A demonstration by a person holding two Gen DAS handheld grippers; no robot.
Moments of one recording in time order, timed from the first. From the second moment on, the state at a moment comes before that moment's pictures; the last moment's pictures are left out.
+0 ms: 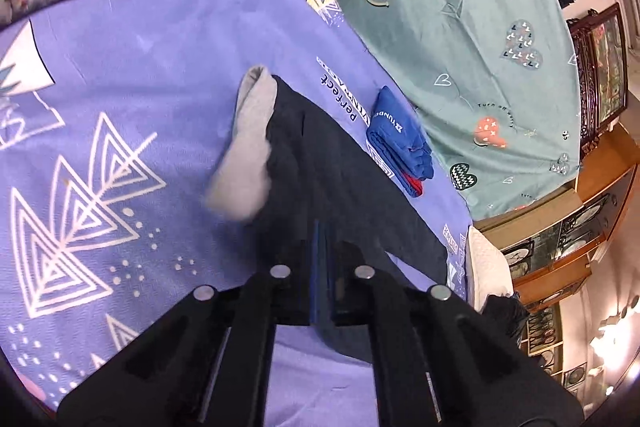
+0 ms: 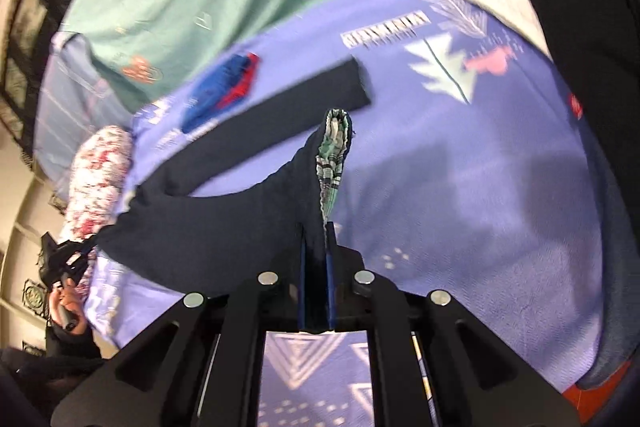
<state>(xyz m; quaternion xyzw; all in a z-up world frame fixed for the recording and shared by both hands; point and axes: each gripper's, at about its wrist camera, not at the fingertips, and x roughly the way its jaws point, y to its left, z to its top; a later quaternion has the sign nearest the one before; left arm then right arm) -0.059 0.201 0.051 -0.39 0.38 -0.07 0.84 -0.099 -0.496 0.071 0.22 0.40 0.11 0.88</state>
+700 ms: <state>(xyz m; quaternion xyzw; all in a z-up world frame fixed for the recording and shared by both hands) -0.015 0.214 -0.045 -0.46 0.43 0.02 0.78 -0.086 -0.486 0.043 0.21 0.44 0.09 0.87</state>
